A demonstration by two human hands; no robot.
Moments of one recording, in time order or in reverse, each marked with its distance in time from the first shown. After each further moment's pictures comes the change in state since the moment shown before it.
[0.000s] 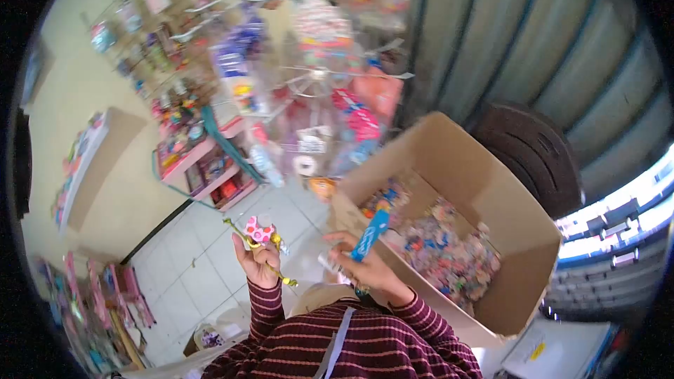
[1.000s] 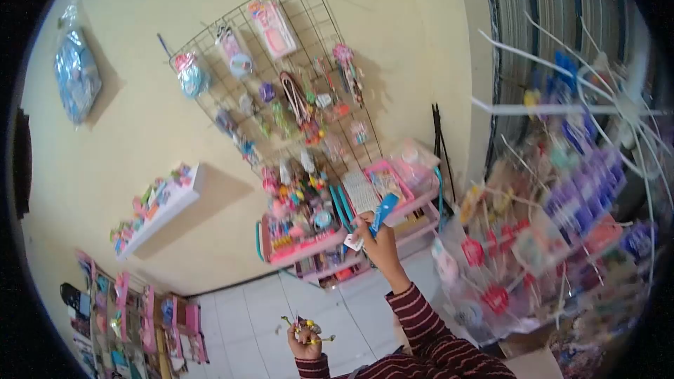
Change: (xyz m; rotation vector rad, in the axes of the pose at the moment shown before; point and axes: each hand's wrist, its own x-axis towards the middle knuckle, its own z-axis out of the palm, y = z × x) left_hand 0.026 0.354 0.053 0.077 0.102 0.748; right_hand 0.475 -0.062 0.205 -0.086 0.196 -0.718
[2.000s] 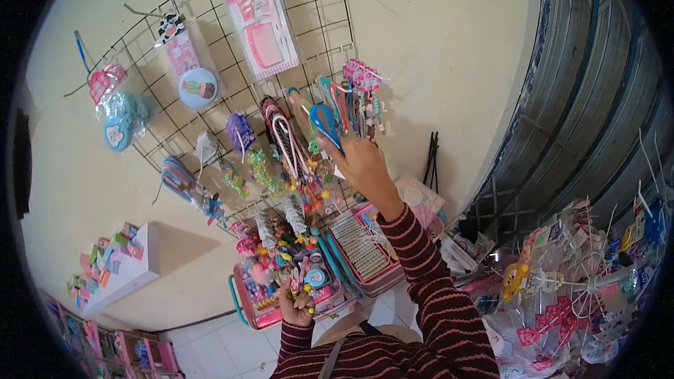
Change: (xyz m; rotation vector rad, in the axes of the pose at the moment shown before) left_hand 0.312 -0.025 0.153 0.411 -0.033 -0.403; right_hand 0.332 0.012 0.080 -0.917 0.020 -0.373
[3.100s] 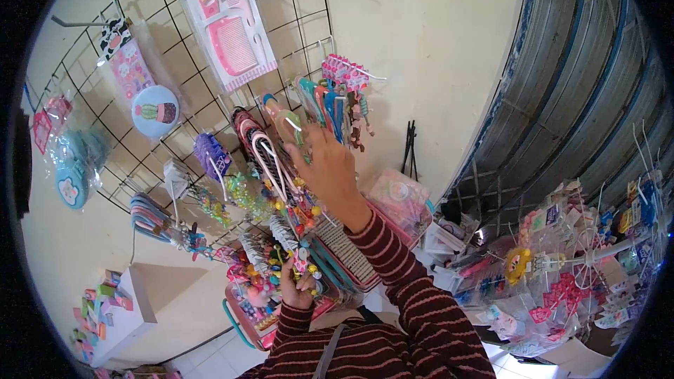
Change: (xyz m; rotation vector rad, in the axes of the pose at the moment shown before) left_hand 0.089 0.024 0.022 0.322 -0.009 -0.118; right_hand 0.025 -0.015 0.053 0.052 0.292 0.132
